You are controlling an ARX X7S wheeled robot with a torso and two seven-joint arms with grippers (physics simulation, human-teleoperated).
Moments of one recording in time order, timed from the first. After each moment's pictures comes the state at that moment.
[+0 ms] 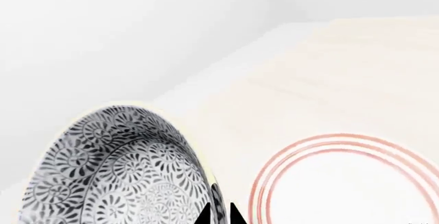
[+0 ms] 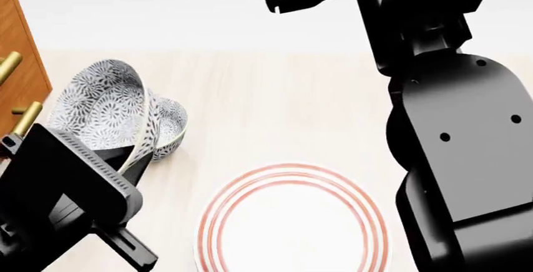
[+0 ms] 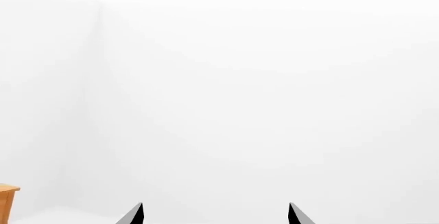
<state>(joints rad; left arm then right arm) -0.81 -0.63 0.56 0.56 -0.79 -0.99 -0.23 1.07 0.27 -0.17 -0.24 0.38 0.75 0.06</state>
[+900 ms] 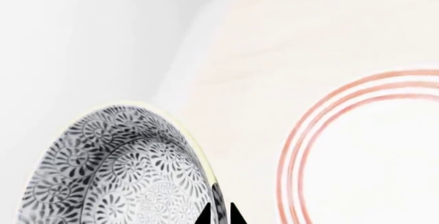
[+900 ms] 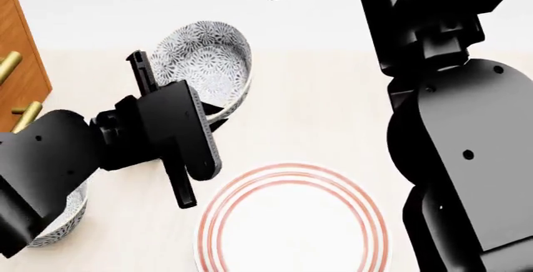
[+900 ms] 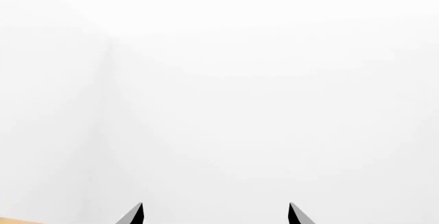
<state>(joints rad) -1.24 -0.36 1.09 -0.41 -0.26 -0.32 0.43 1.06 0.25 -0.10 -0.34 0.48 0.78 0.10</state>
